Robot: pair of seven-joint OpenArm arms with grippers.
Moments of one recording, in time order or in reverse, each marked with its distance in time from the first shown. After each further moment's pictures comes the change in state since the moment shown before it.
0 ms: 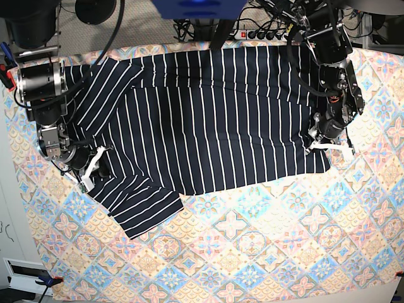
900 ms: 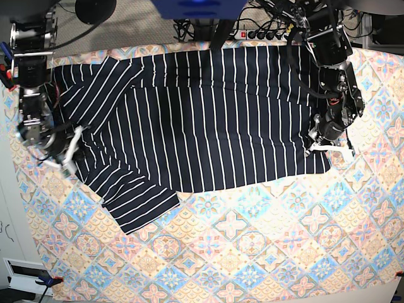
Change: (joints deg) left arm -0.6 0.0 0.3 0.1 0.5 0.2 0.4; right arm -18.7 6.8 19.4 37.8 -3.5 1.4 -22.0
